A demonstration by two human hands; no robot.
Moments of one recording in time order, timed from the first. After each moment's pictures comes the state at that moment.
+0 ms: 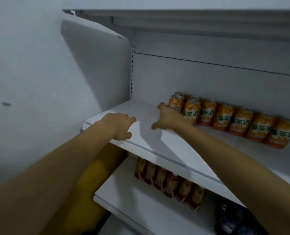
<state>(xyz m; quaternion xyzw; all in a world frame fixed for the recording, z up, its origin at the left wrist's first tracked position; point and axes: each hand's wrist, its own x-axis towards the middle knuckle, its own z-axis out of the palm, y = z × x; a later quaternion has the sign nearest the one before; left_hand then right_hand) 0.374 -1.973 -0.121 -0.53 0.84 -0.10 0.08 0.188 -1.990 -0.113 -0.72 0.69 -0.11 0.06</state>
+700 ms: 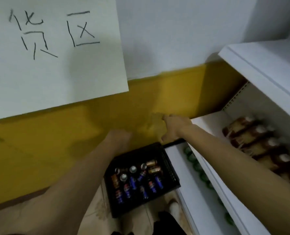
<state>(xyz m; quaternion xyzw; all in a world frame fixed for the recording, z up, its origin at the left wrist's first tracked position) 0.604 -1.715 -0.380 -0.76 0.58 0.22 0.19 0.450 -1.848 -0.310 -0.90 0.35 0.26 0.09</state>
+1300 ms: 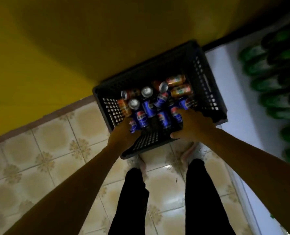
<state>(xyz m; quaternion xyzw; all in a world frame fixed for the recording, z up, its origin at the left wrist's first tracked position) 0.549 -1.636 -0.786 -0.85 0.22 0.47 -0.07 0.398 -1.811 -0.755 -0.78 0.36 0.39 0.34</state>
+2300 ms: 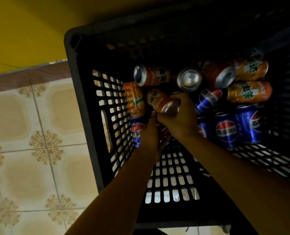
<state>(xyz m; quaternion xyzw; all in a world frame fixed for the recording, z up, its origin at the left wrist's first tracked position) 0.556 -1.632 -1.103 -0.57 -0.38 0.50 -0.53 0.528 -1.716 -1.097 -0.64 0.49 0.04 0.58</state>
